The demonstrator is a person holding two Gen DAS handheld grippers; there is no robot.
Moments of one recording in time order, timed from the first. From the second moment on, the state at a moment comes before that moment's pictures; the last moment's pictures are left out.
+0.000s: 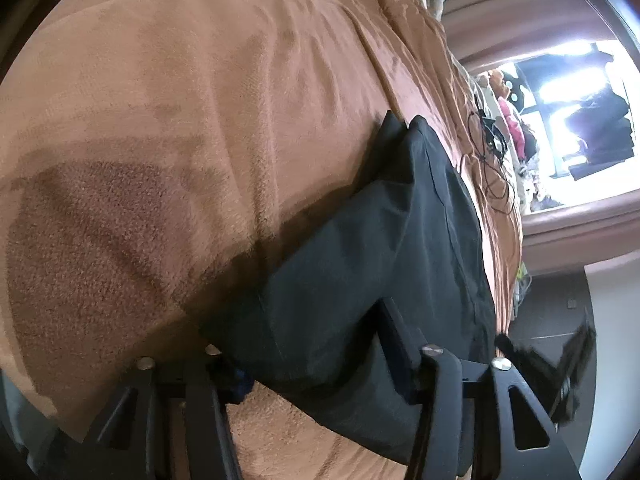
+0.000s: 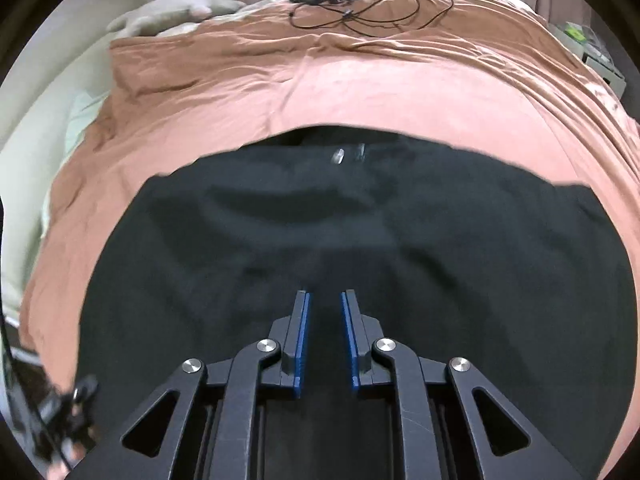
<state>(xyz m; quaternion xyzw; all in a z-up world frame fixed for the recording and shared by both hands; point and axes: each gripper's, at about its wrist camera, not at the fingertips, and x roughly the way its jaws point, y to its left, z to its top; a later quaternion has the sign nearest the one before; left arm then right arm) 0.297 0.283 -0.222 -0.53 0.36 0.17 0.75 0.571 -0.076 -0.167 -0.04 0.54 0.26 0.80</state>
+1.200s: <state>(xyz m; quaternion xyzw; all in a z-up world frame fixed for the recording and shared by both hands) 0.359 0.146 -0.028 -0.39 0.29 0.03 0.87 0.453 -0.171 -0.236 0.12 0.57 0.33 0.74</state>
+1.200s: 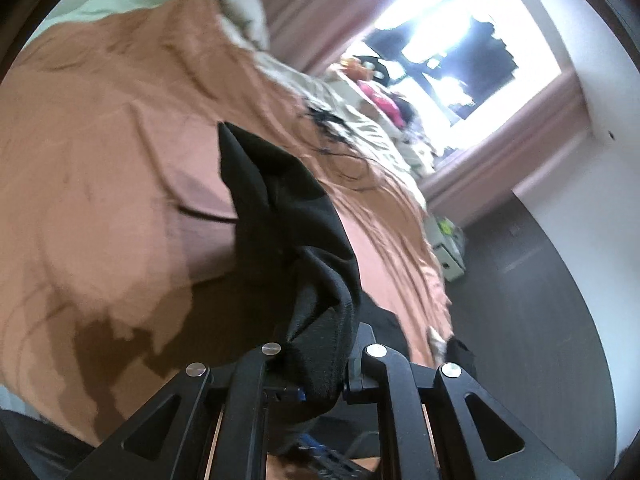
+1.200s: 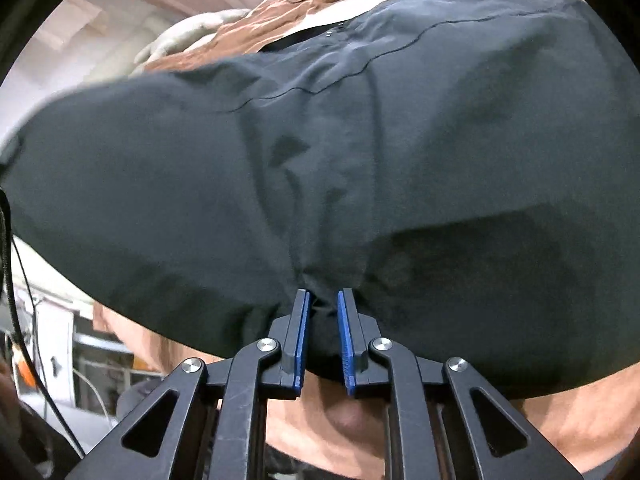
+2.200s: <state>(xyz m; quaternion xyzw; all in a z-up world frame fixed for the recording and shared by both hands) 0.471 -0.093 -0.048 -0.25 0.41 -0.18 0.86 0.453 -0.411 -0.176 0.29 0.47 0.22 0.80</state>
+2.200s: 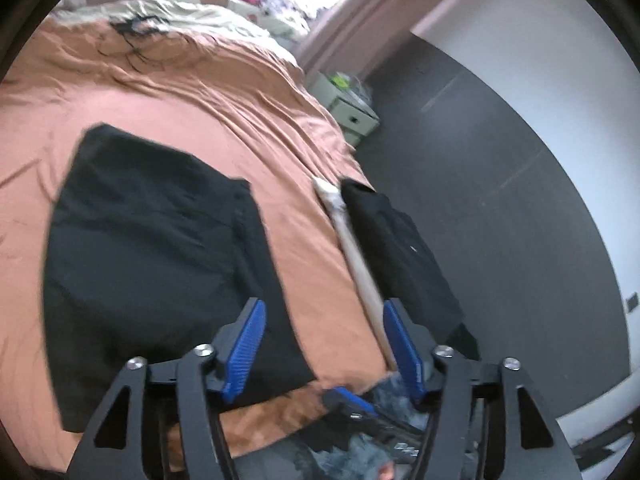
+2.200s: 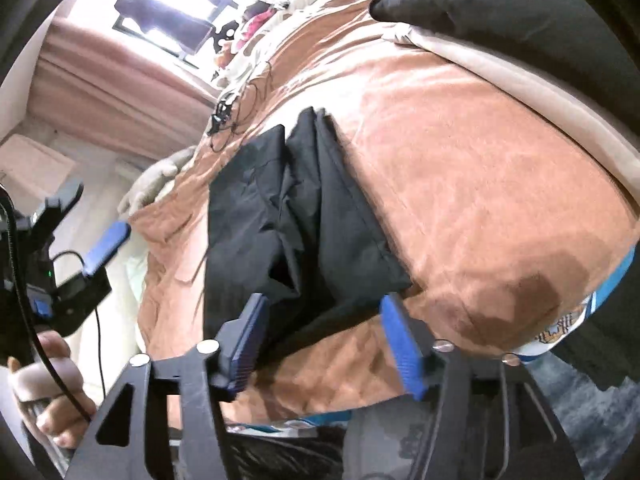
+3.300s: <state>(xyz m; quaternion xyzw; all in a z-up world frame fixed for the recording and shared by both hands) 0.426 0.015 -0.195 -0.28 0.50 -0.02 0.82 0.480 -0.426 -0.229 0.32 0.48 0.19 0.80</state>
